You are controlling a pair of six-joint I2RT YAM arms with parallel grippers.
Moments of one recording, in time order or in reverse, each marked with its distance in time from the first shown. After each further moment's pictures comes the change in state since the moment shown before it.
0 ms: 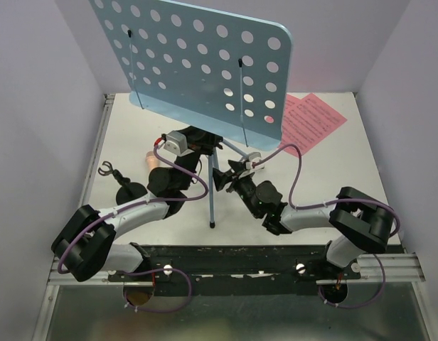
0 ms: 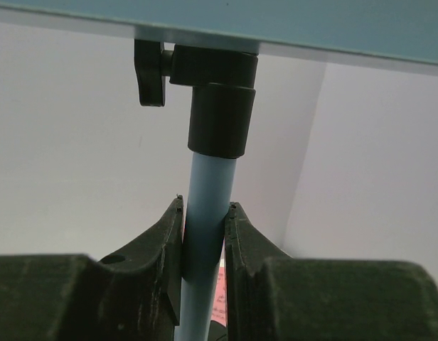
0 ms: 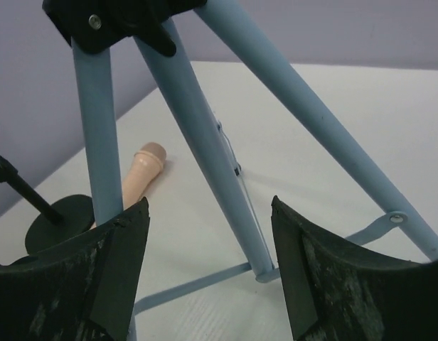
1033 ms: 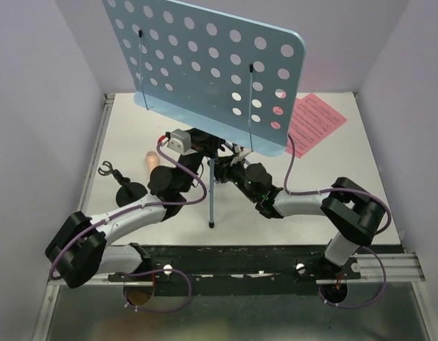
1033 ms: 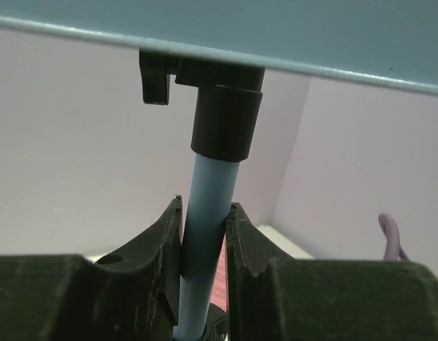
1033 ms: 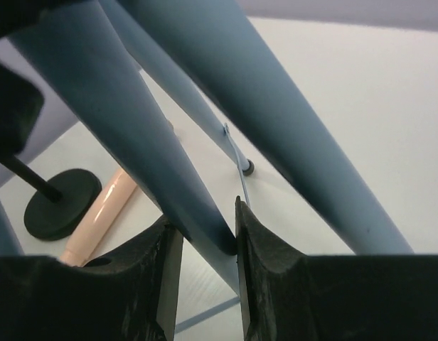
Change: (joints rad) left arm -0.040 -0.042 0.000 -0.063 -0.018 -0.016; right arm -0.117 0.133 0.165 -0.114 -0.232 0.064
